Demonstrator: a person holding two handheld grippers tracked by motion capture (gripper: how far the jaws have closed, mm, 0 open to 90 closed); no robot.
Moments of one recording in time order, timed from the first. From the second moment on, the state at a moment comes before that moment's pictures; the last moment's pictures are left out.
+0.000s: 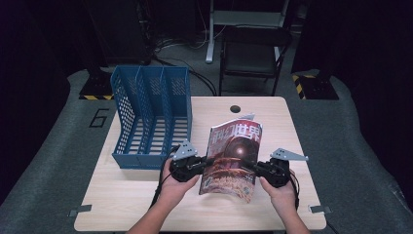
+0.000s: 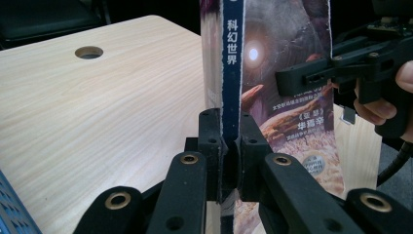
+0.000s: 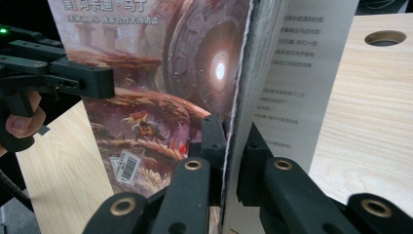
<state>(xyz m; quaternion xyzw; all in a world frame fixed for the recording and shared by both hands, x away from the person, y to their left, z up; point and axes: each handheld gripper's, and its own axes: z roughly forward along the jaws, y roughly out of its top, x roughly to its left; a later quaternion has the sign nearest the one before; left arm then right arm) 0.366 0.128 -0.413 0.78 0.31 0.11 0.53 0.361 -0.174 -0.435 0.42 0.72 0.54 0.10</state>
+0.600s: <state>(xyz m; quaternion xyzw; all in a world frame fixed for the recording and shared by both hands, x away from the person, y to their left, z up) 0.361 0.131 -0.421 0.78 0.30 0.13 0.53 0.350 -0.169 -0.427 0.40 0.72 0.53 0.19</state>
